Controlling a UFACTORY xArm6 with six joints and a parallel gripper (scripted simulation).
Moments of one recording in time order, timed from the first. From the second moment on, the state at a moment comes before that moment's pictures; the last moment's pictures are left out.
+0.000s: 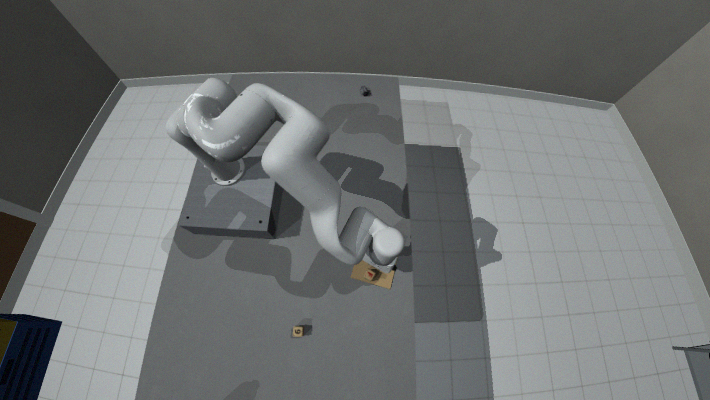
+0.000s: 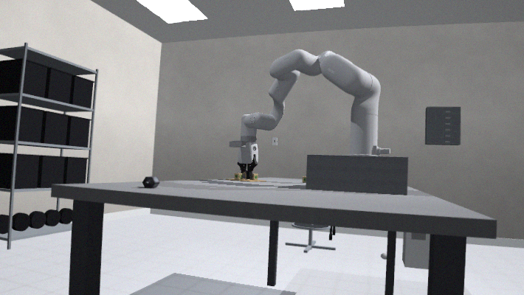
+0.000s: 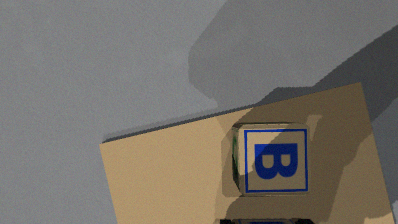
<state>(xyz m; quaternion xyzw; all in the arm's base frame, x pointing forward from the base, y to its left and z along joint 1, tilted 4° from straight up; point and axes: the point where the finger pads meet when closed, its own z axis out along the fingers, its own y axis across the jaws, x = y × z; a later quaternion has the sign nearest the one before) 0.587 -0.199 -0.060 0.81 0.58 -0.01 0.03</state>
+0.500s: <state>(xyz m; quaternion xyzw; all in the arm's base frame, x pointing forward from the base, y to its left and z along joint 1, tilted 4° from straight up) 0.587 -0.199 -0.061 0.81 0.58 -0.01 0.03</state>
